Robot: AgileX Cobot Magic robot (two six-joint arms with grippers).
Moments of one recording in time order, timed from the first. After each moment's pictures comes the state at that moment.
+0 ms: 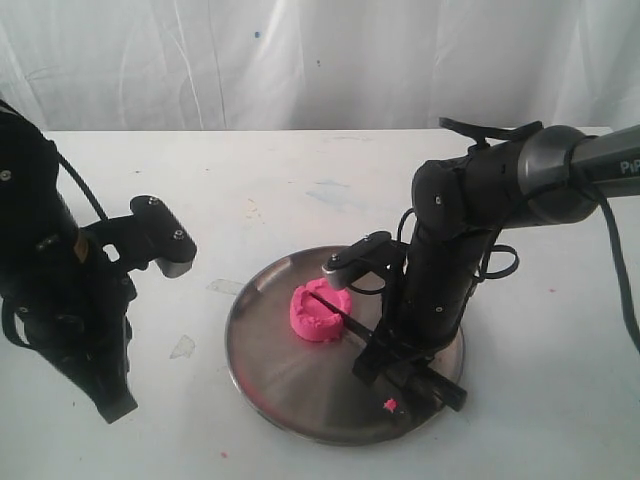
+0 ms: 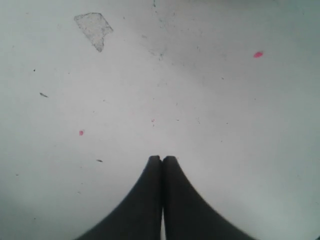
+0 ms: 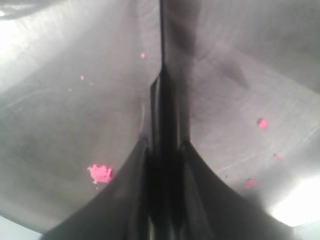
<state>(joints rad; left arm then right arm) -0.50 1.43 -0.93 0.02 0.99 0.34 0.53 1.93 -1.13 0.15 0.83 -0.38</state>
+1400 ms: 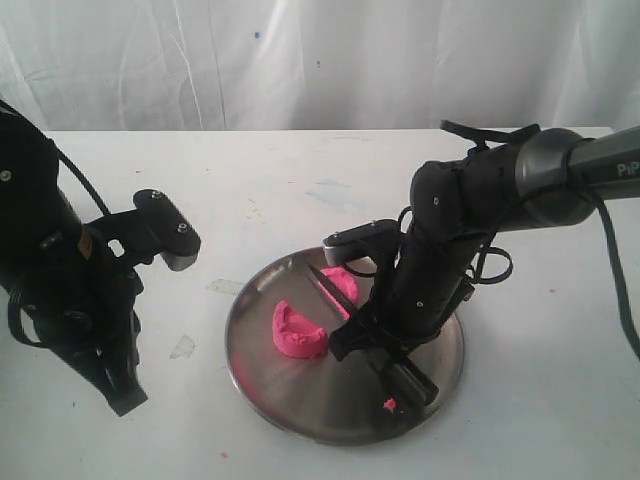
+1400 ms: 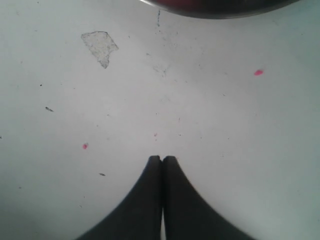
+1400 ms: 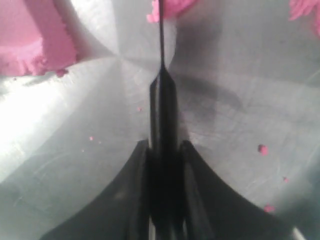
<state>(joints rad) -0.50 1.43 -0.93 0.01 0.95 0.34 0.53 1.93 -1.13 0.20 0.70 -0.19</state>
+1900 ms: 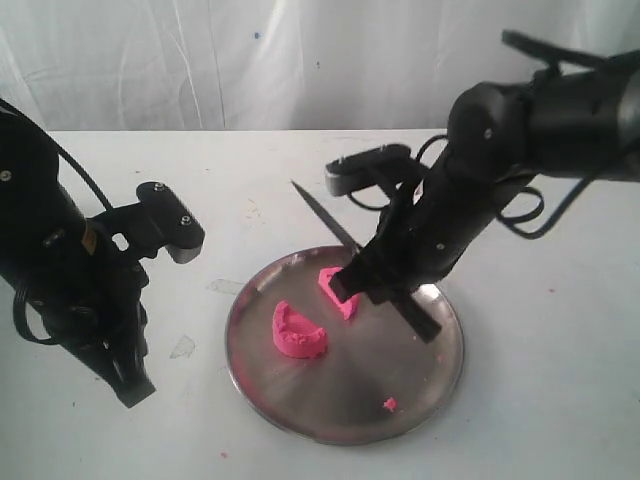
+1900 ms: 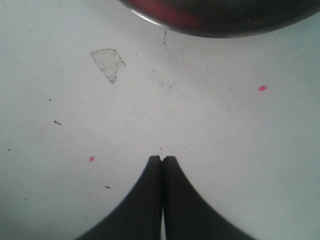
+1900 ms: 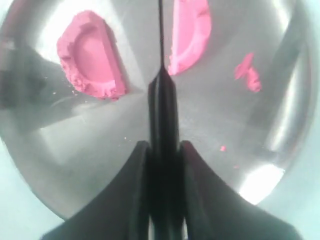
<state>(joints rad) -0.50 1.43 -0.93 0.01 0.91 0.34 0.53 1.68 -1.13 0.18 0.73 -0.22</state>
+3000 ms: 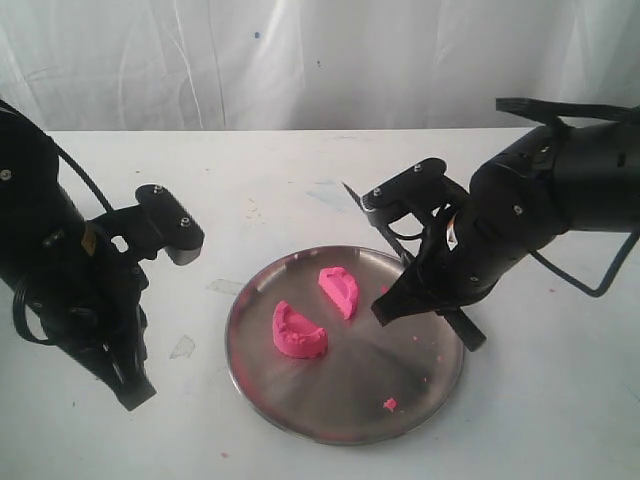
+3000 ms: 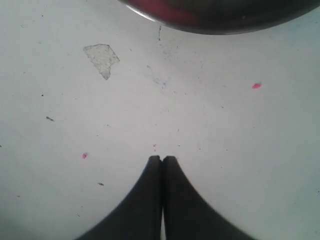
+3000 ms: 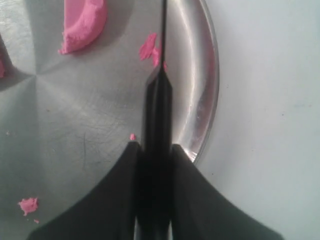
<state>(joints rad) -0.50 1.43 -0.93 0.00 0.92 0.33 0.53 1.67 -0.97 -0.21 0.54 0.12</state>
